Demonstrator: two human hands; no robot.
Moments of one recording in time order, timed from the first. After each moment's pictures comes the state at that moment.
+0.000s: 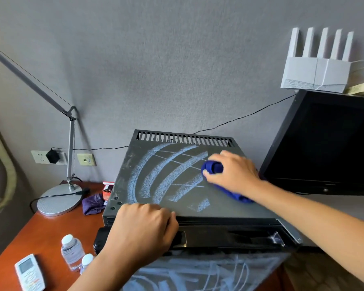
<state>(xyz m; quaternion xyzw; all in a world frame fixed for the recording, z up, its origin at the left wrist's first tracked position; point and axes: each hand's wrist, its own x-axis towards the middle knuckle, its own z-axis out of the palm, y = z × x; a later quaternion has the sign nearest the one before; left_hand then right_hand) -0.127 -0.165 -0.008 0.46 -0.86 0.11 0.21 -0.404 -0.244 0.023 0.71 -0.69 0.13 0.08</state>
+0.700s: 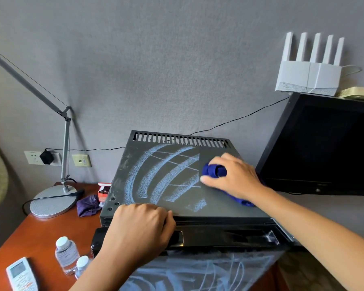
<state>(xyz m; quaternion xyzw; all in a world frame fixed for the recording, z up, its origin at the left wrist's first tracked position) -0.126 -0.165 -0.011 0.47 -0.85 0.10 0.22 -0.409 -0.222 0.032 0.71 -0.68 0.15 0.02</state>
